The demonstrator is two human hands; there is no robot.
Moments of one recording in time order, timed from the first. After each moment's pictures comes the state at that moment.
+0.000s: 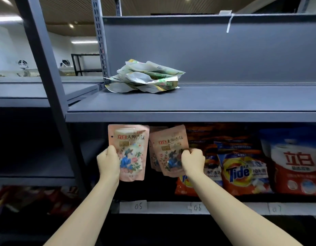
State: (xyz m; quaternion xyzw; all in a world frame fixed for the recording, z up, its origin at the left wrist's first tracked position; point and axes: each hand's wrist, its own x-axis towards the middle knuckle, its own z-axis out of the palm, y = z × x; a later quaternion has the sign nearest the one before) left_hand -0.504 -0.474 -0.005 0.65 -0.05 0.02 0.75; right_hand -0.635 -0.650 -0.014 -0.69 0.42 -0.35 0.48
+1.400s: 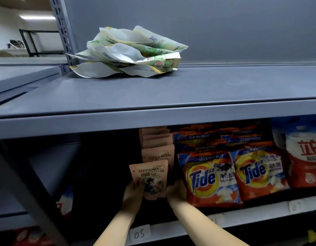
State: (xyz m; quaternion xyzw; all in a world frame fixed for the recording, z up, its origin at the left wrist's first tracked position) left_hand -0.443 -0.562 -0.162 0.67 -0.16 -0.26 0.68; right_hand -0.533 -0.653 -0.153 -0.68 0.51 -0.21 0.48
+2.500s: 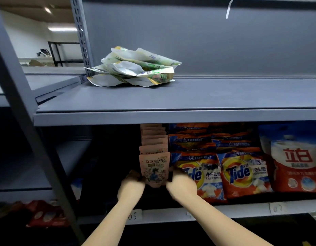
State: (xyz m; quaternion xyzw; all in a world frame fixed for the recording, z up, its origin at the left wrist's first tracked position) left_hand -0.484 -0.547 -0.112 0.92 -0.23 -0.10 0.31; right_hand -0.610 -0.646 -0.077 -0.90 0.39 -0.07 0.19
